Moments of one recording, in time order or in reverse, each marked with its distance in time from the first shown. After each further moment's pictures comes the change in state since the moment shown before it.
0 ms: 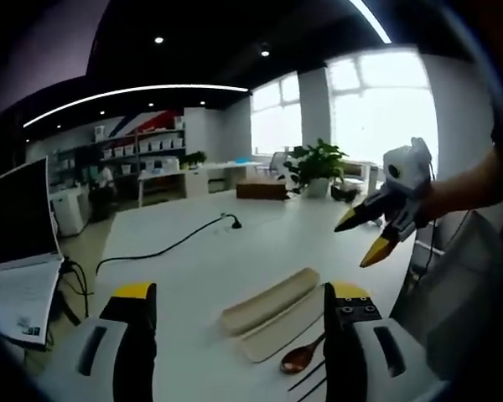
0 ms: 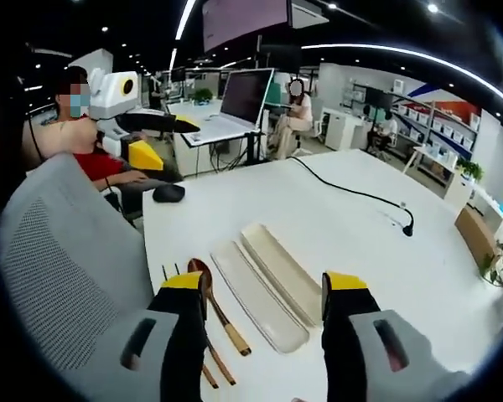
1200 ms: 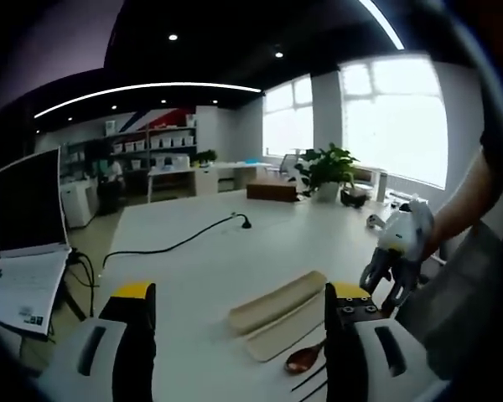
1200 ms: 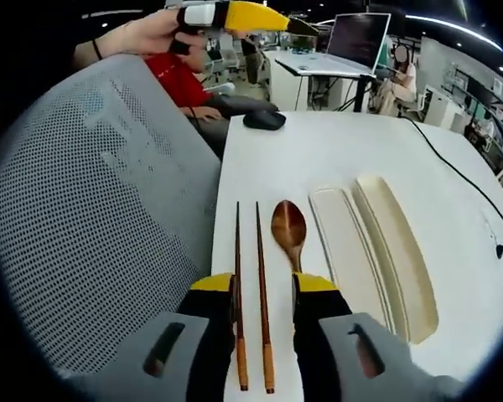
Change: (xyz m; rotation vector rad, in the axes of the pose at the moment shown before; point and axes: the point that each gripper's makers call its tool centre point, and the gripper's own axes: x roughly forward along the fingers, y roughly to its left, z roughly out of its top) left arm -0.006 0.012 0.003 -0.050 -0.008 0.042; right arm 0.058 0.097 -0.083 -0.227 0.261 0.465
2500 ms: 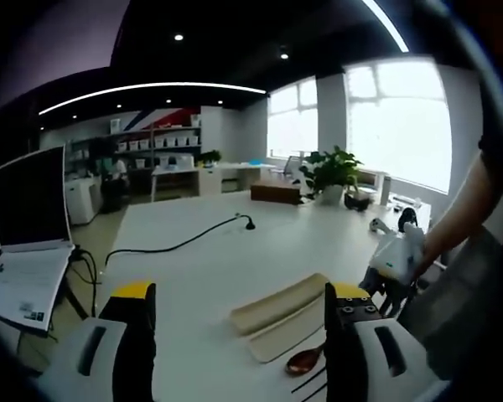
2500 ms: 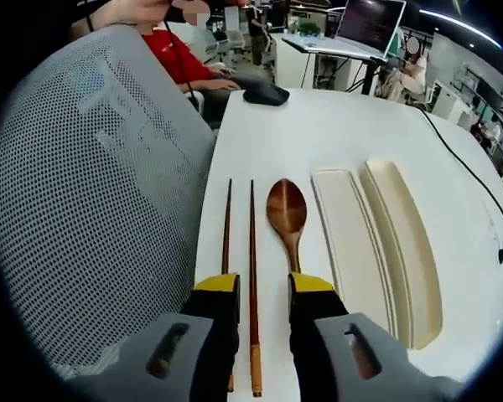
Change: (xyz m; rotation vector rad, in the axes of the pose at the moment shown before) left arm 0.000 0.006 0.001 -0.034 -0.006 0.014; right arm 0.022 -0.013 -0.020 -0.020 0.123 -0.014
